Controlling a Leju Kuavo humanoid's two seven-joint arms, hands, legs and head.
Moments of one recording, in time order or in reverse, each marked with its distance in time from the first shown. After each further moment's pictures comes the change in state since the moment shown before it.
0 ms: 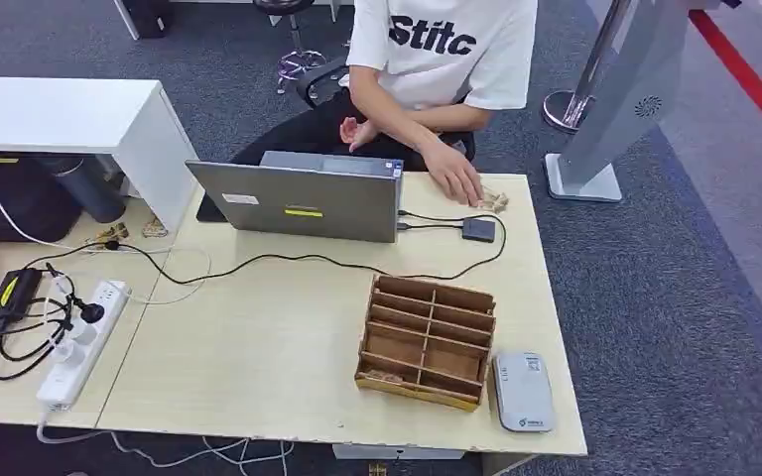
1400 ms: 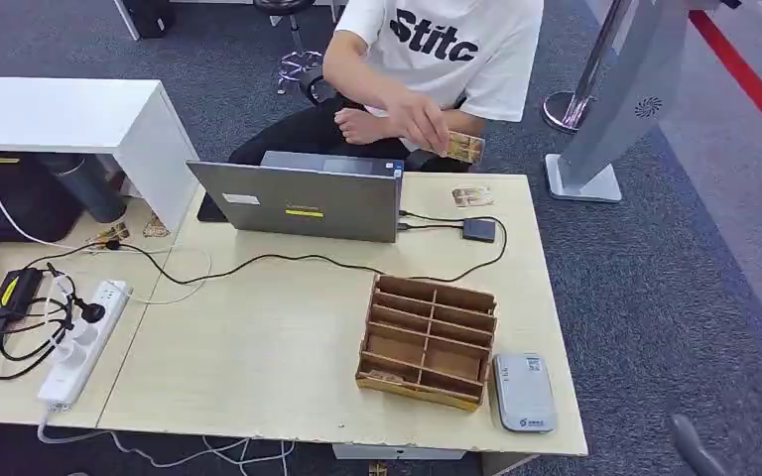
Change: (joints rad) left arm 0.015 -0.050 -0.089 0.018 0.125 0.024 -0.039; right arm 0.313 -0.042 0.807 -0.431 0.740 -0.580 -0.614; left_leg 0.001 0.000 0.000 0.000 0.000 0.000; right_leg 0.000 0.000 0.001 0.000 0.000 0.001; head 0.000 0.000
